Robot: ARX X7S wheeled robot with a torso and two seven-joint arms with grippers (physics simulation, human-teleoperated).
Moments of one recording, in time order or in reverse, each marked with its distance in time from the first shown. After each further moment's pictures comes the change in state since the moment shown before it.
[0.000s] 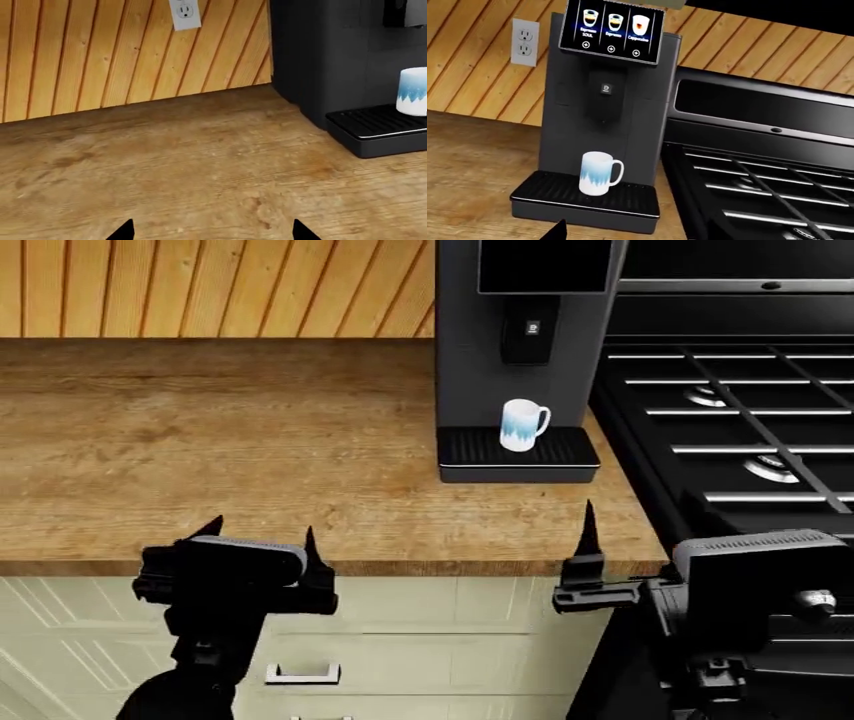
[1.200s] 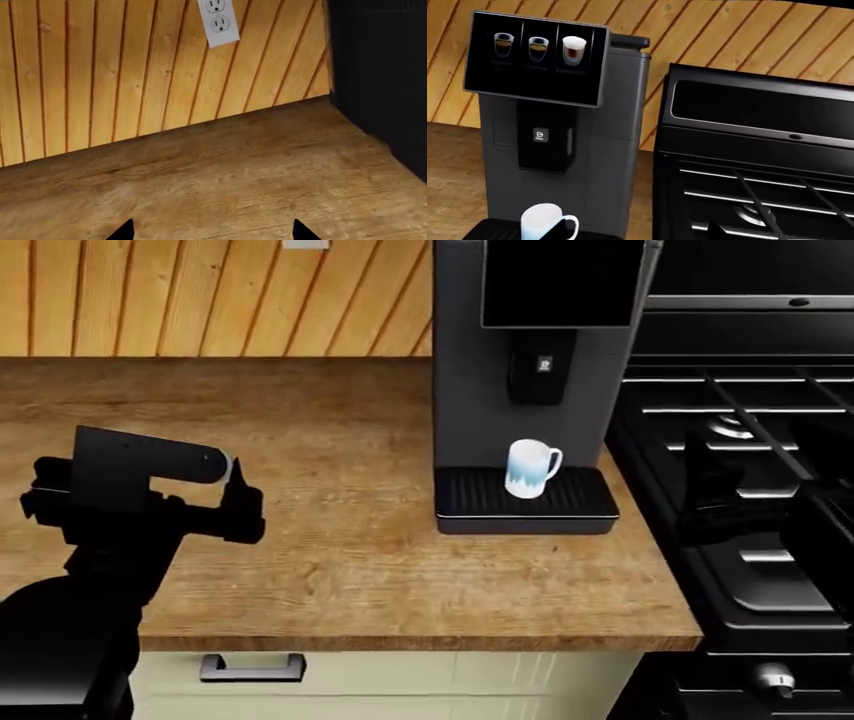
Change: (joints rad) left arm -0.353 -0.182 -0.052 0.146 -0.029 -0.530 0.082; right arm 0.468 0.239 0.351 -0.096 0.271 0.718 -0.305
